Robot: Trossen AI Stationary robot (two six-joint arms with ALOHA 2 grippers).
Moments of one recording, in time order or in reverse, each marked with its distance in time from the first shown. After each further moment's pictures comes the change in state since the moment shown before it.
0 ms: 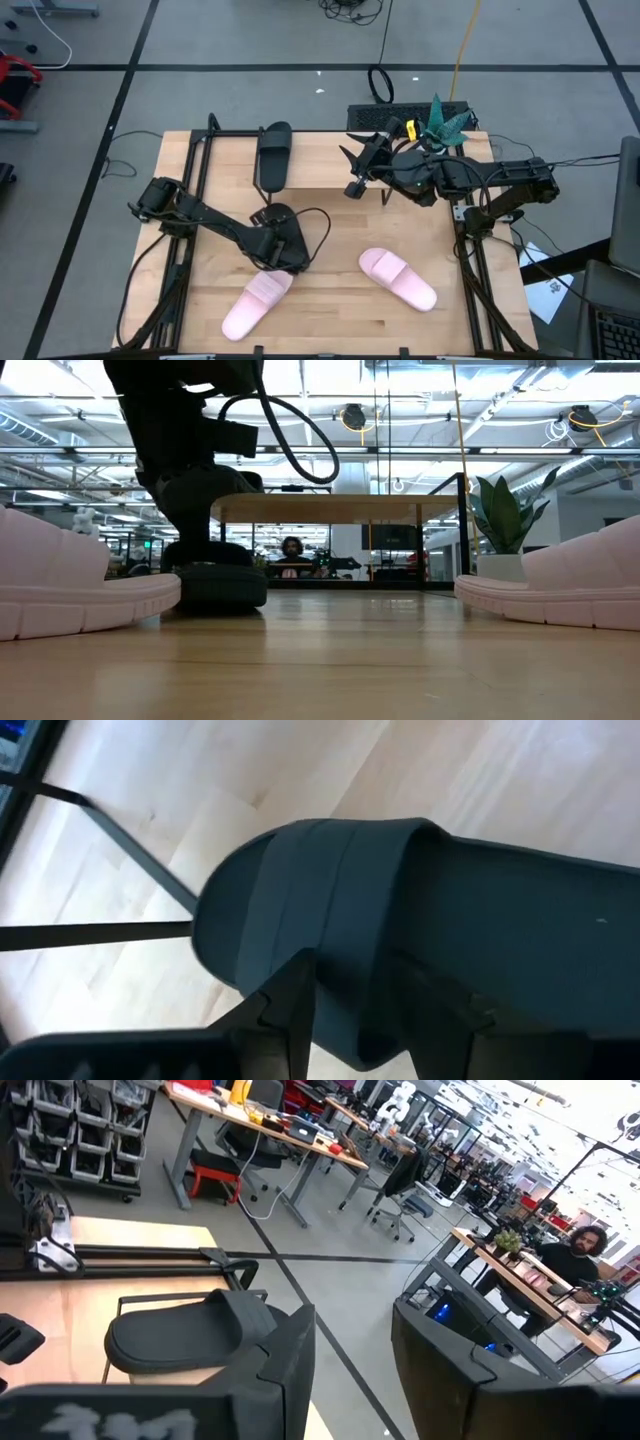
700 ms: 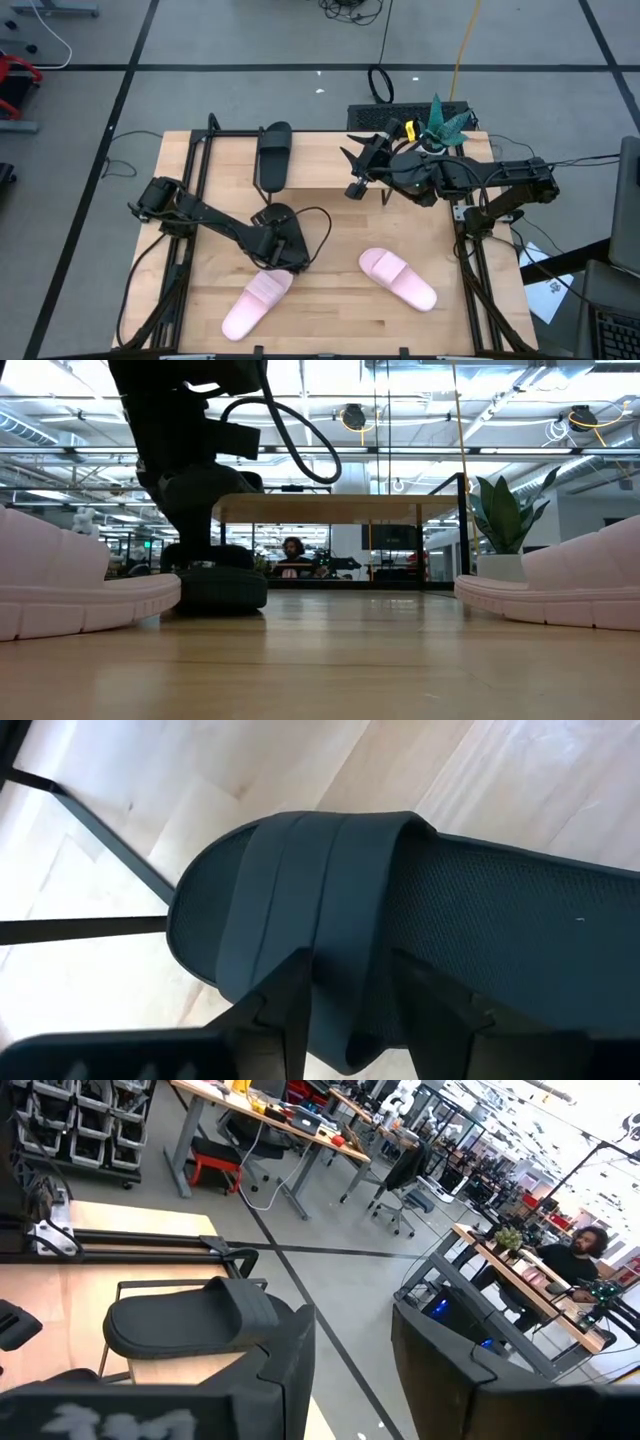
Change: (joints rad) left arm 0.002 0.000 0.000 0.021 0.046 -0.007; right arm 0.000 0.000 0.000 -0.034 0.000 0.001
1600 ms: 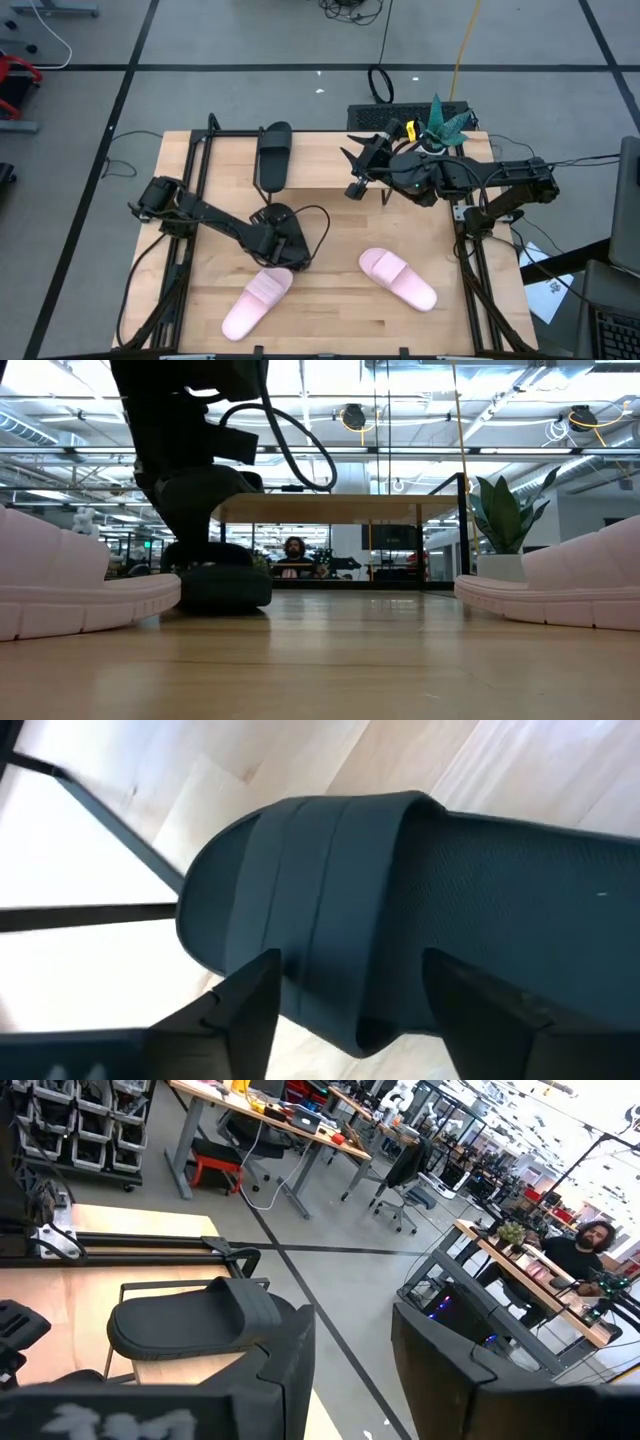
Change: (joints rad) left arm 0.020 0.000 0.000 -0.029 0.016 0.005; right arm 0.000 0.000 0.000 -0.007 0.000 0.026
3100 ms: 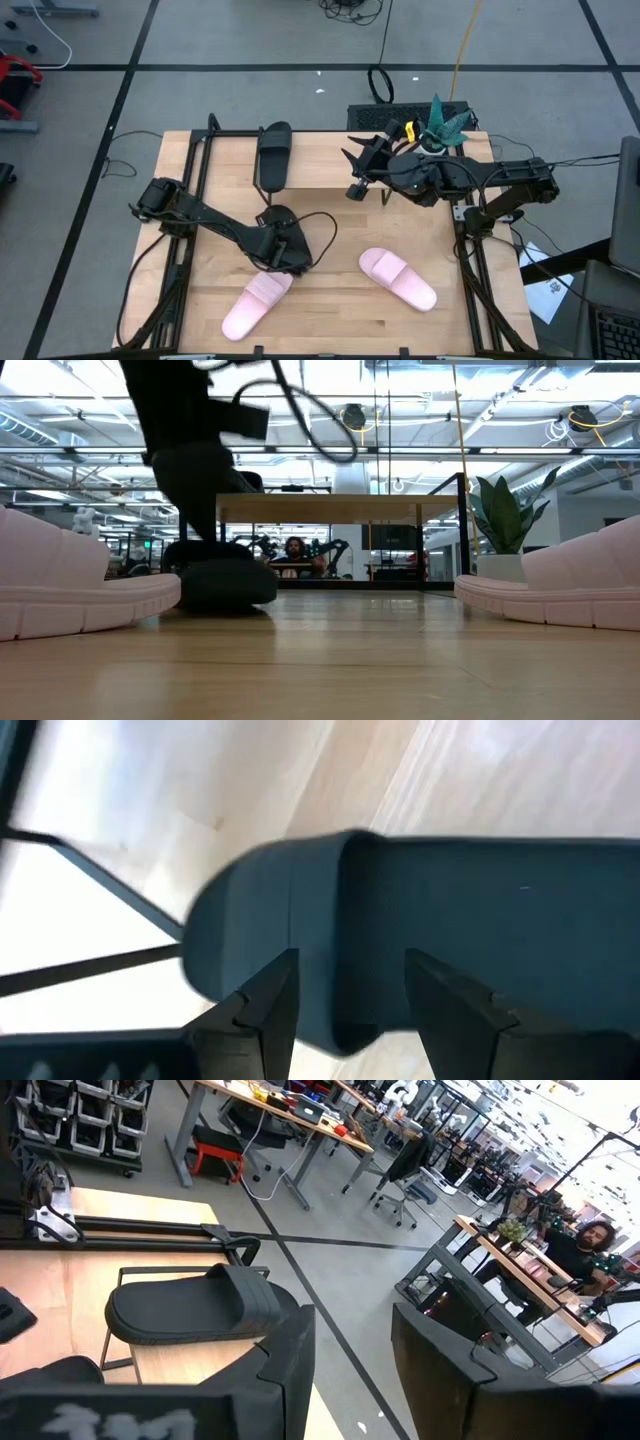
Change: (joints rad) left arm -0.031 0.000 0.072 -0.016 -0.008 0.133; right arm 0.000 0.000 0.000 -0.037 0.000 0.000
